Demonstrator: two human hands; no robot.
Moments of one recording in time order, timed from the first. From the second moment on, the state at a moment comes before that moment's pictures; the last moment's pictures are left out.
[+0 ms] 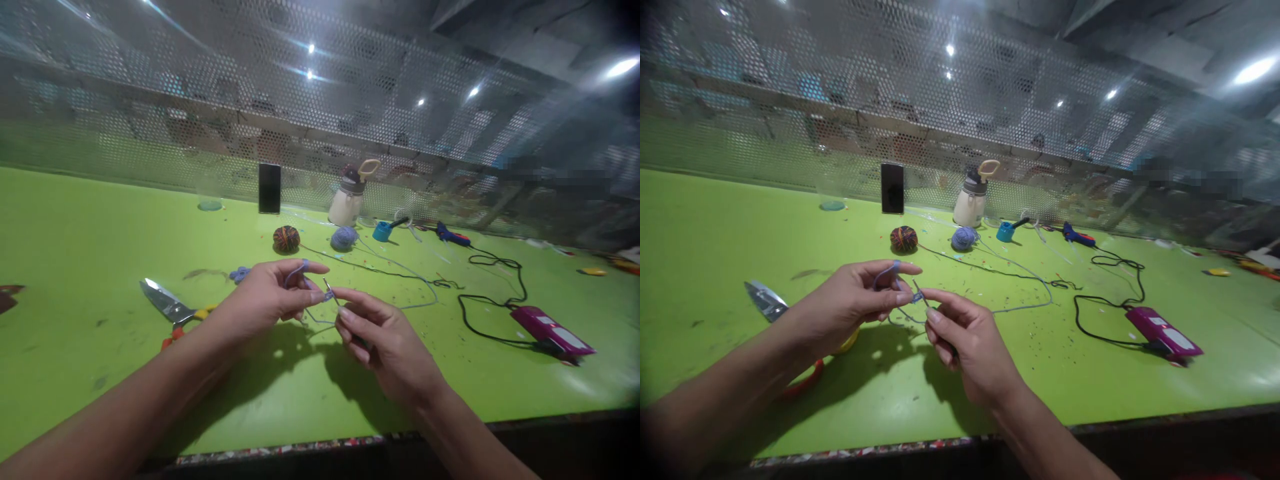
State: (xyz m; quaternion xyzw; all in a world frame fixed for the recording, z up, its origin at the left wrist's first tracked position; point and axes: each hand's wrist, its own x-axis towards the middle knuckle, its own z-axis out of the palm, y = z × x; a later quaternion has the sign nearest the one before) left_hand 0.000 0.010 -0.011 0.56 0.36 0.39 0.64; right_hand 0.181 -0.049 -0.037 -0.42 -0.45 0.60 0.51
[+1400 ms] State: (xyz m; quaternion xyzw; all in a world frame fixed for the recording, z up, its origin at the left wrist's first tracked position) left_hand 0.006 0.000 -0.006 0.53 0.37 0.48 0.59; right_hand 0.183 -0.059 -0.028 -0.50 -0.75 0.18 0.39
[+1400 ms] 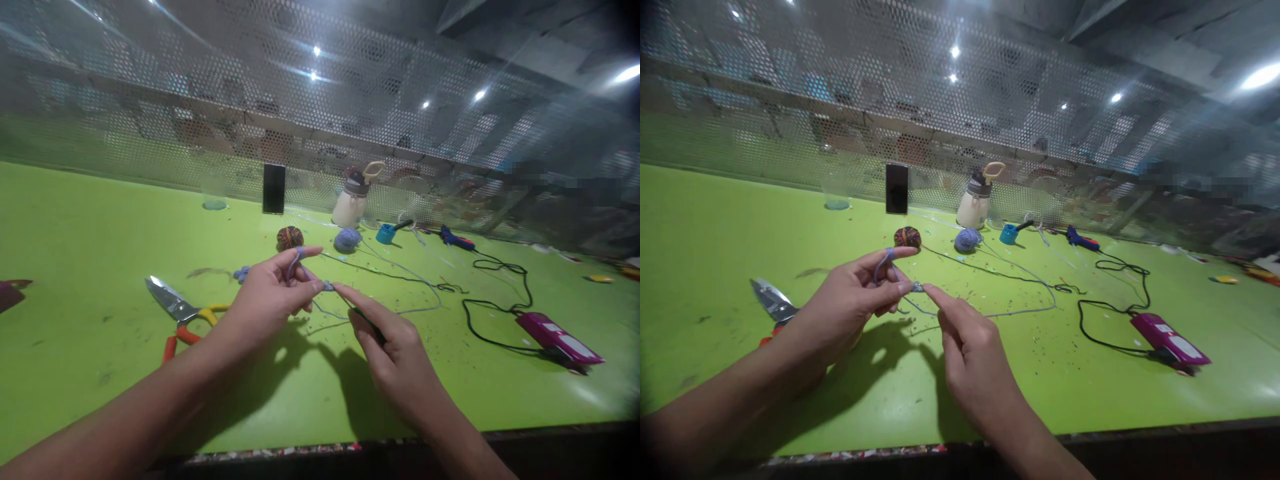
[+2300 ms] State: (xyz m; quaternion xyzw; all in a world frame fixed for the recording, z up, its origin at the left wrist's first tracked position) left_hand -0.002 -0.004 0.002 0.51 0.30 0.42 0.69; right_hand 0.186 -0.052 -0.043 -0.39 -0.50 0.51 0.58
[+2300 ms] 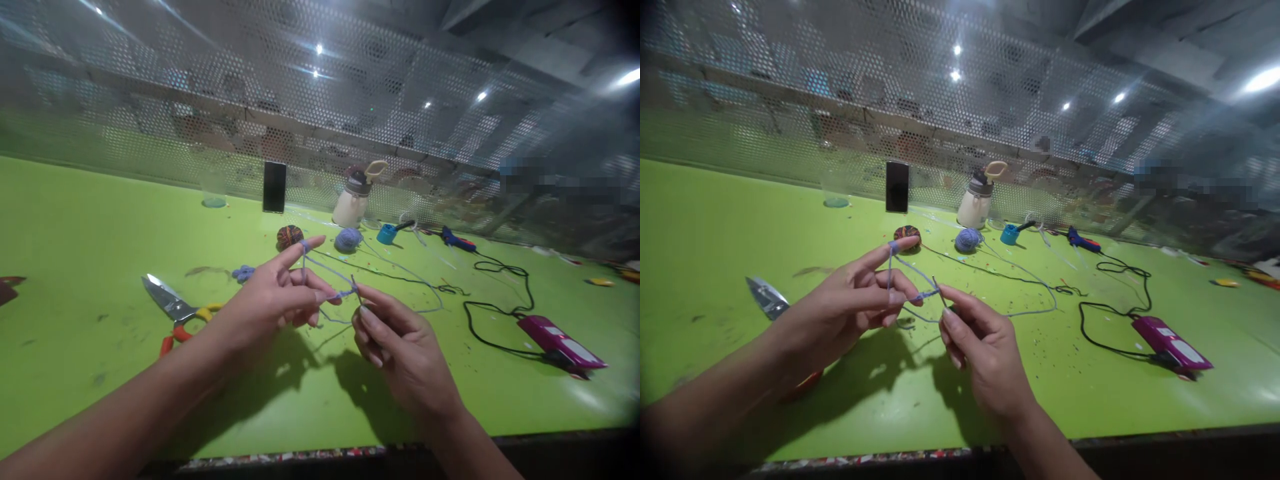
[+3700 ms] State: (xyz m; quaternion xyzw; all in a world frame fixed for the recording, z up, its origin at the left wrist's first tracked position) left_hand 0.002 -0.019 0.010 0.59 0.34 0.41 0.61; right_hand 0.226 -0.050 -0.031 -0.30 -0.84 0.14 0.42
